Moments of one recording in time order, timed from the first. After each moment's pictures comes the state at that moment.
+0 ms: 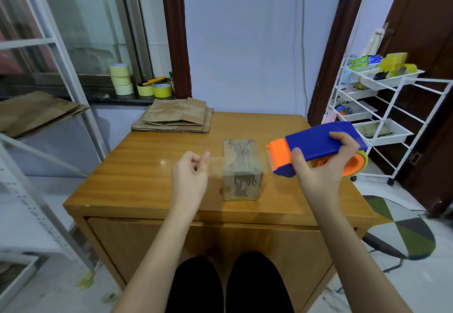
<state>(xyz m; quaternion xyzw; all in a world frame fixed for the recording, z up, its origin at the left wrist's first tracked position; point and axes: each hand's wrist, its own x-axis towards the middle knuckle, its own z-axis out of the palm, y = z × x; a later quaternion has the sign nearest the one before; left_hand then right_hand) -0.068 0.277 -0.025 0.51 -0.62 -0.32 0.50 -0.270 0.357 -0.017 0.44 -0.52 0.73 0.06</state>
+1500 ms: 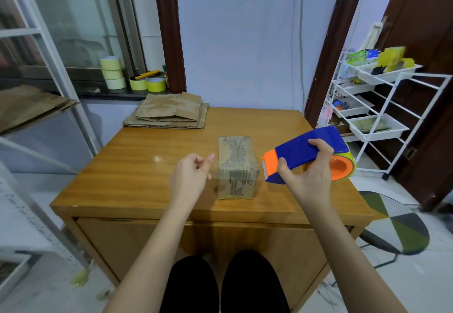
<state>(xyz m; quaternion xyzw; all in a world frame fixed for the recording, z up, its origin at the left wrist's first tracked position) -0.083 0.244 -0.051 0.57 -0.69 -0.24 0.37 -0.282 0.344 -0.046 0.50 -0.61 0.59 0.14</state>
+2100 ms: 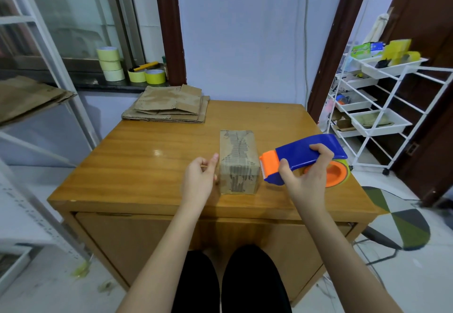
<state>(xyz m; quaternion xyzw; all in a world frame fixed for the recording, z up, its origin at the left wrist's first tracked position) -0.098 0.247 -0.074 0.53 -0.64 -0.38 0.41 -0.279 0.337 -0.069 0.45 -0.62 0.63 0.04</state>
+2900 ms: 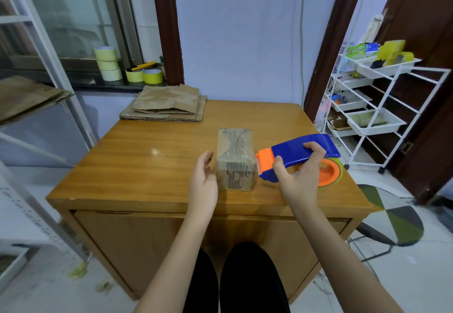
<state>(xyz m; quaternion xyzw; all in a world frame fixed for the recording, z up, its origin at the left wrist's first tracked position) -0.103 0.277 -0.080 0.45 -0.58 -0.48 0.47 -0.271 0.339 -0.067 0.43 -0.64 0.64 0.00</state>
